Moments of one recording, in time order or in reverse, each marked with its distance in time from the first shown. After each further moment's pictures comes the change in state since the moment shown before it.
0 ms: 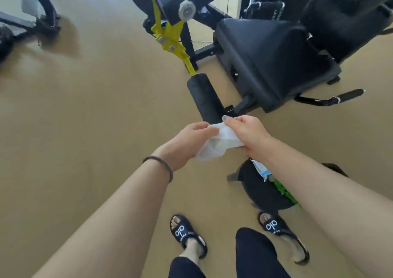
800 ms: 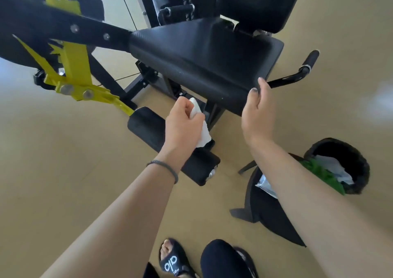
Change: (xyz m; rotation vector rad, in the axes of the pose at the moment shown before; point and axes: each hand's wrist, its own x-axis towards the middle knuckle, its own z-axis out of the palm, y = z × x) left_hand 0.261 0.007 0.031 0.316 0.128 0.558; right_hand 0.202 0.072 -0.050 0.043 1.044 -0.475
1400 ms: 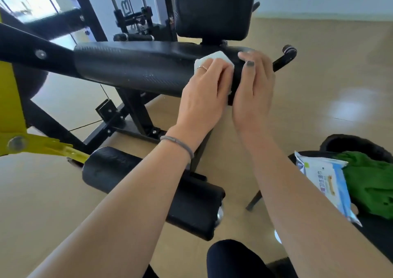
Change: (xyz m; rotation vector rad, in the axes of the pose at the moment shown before) left_hand 0.131 -0.068 0.103 0.123 0.064 1.162; right_hand 0.043 0.087 0.086 0.154 0.530 -0.545
